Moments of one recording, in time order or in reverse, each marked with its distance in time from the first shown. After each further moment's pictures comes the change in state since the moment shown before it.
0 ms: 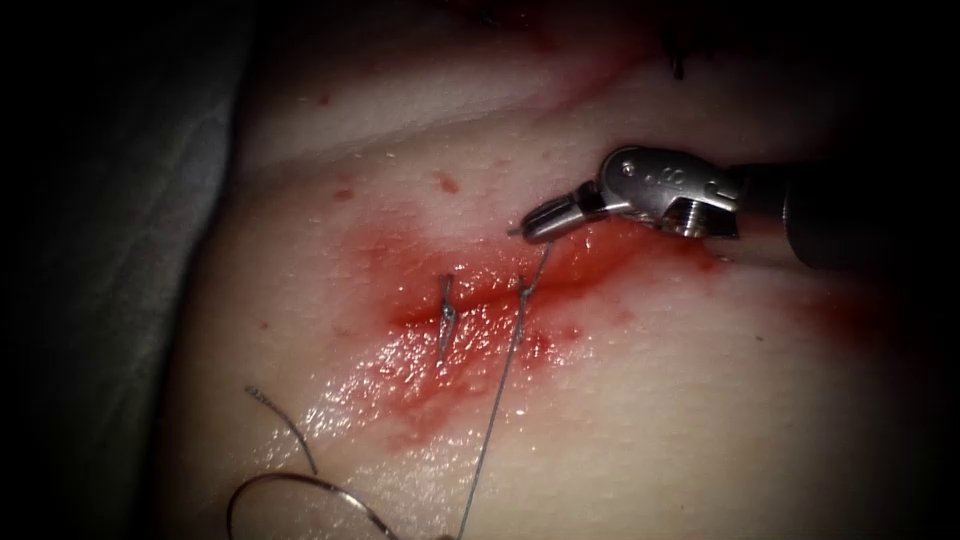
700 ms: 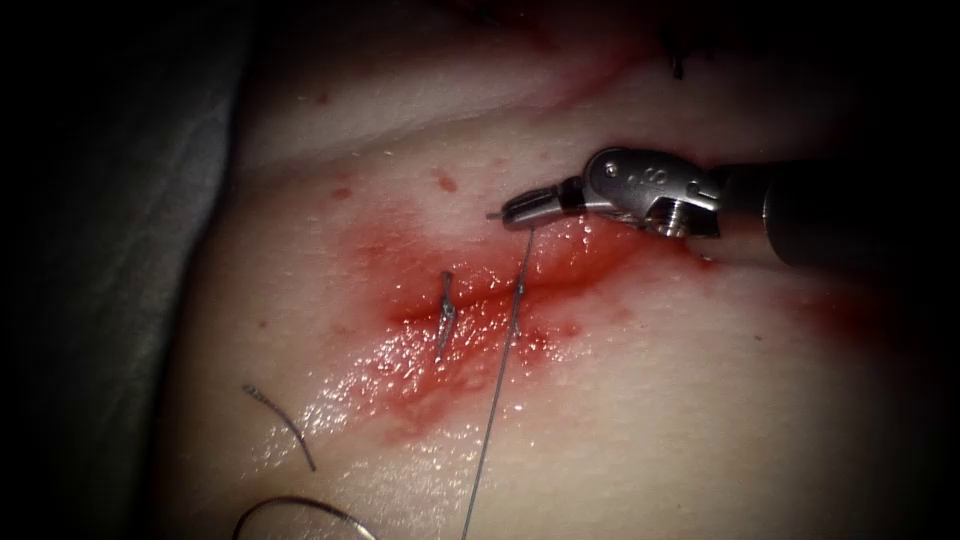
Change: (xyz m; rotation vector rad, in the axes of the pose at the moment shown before) right arm 0.000 0.006 -0.001 -0.249 -0.003 0.023; left arm 0.001 0.005 -0.001 -0.052 0.006 0.060
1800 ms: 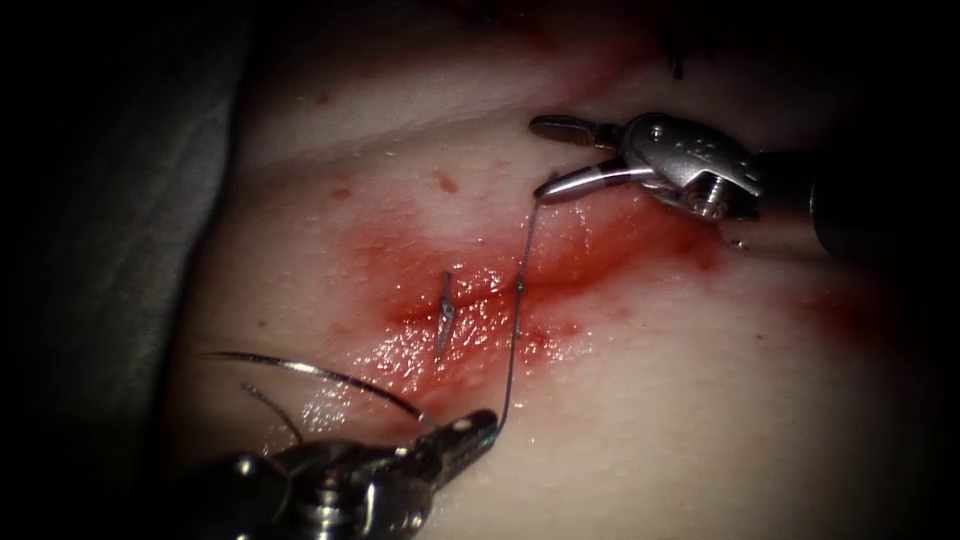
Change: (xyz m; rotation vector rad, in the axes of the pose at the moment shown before) right arm 0.005 -0.004 -0.004 -0.099 0.111 0.118; left arm -0.002 -0.022 -0.009 0.227 0.208 -0.052
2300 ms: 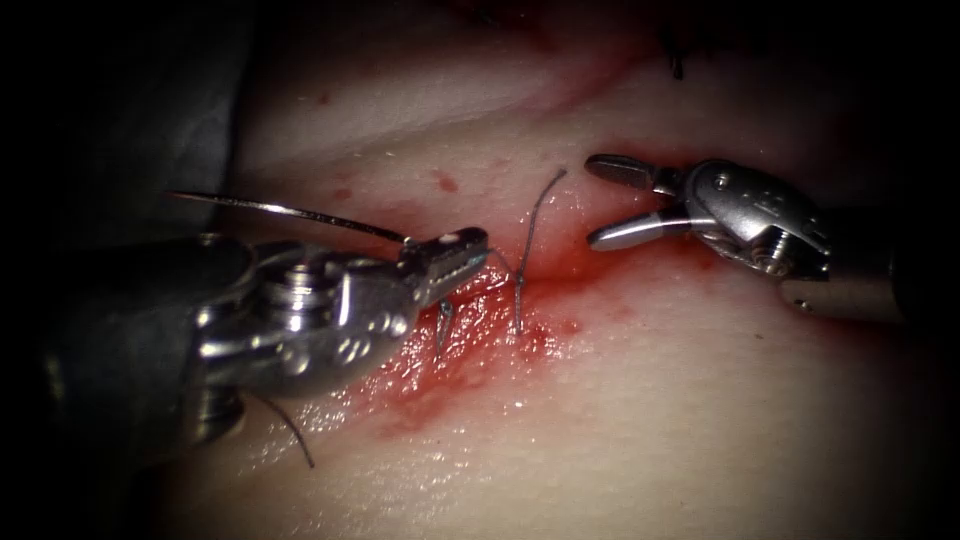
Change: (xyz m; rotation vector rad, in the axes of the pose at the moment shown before) right arm 0.000 -0.006 -0.003 -0.144 0.081 -0.027; left arm -0.004 -0.007 0.002 0.022 -0.034 0.015
